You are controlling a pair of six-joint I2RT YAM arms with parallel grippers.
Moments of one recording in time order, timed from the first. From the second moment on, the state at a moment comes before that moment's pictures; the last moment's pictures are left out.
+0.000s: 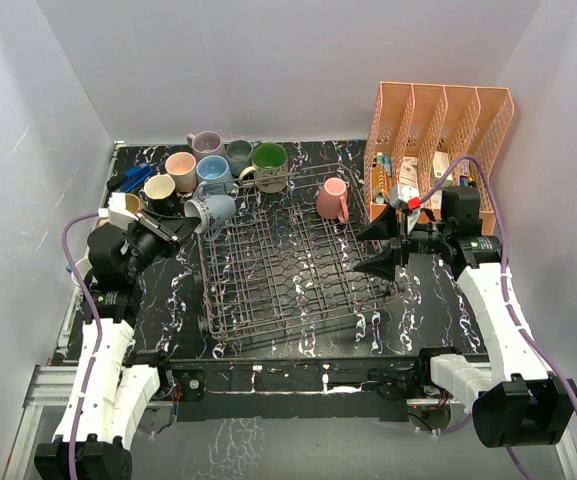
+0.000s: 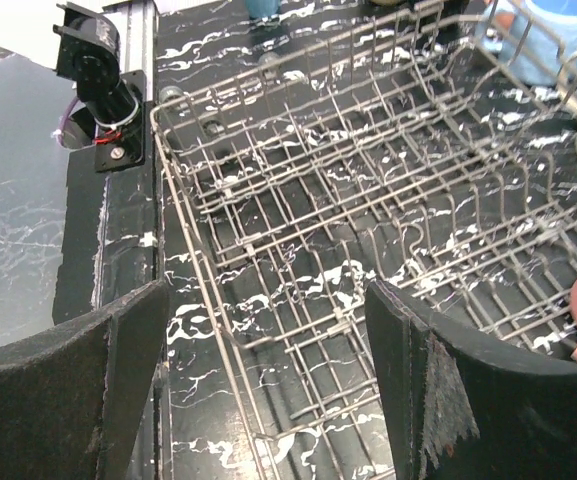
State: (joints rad) left arm 0.03 0.72 0.67 -0.14 0.47 -1.04; right arm 0.02 1.02 0.92 -0.59 -1.32 -0.55
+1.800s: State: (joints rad) left arm -0.93 1.36 0.81 1.09 0.18 -1.39; right arm 0.12 0.77 0.69 0.77 -1.12 0.82
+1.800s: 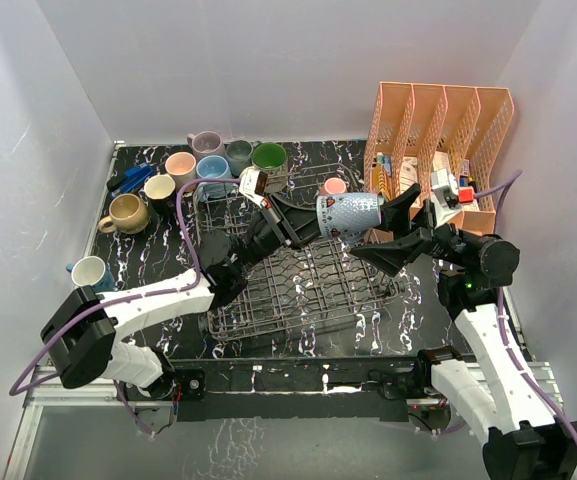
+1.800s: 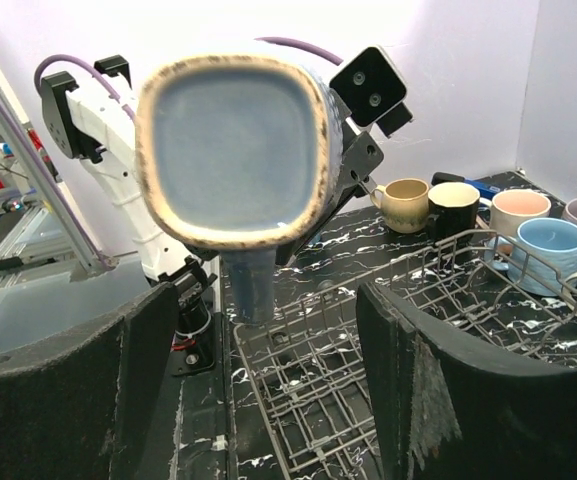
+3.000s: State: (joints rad) left arm -0.97 1.42 0.78 1.16 0.14 -1.36; right arm 0.17 0.80 0.72 0.68 -1.17 0.76
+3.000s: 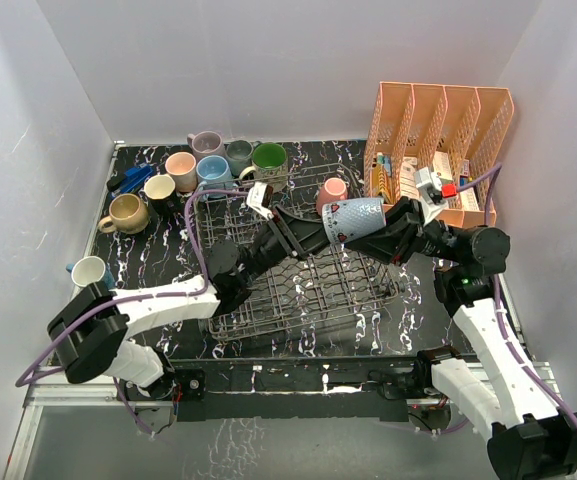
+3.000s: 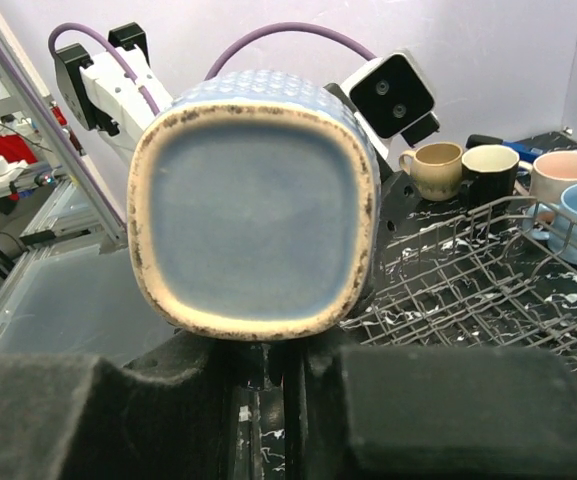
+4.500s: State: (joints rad) left arm -0.96 0.75 0.86 -0.56 -0.47 -0.81; right arm 0.31 1.36 1.05 -0.45 -0.63 -0.38
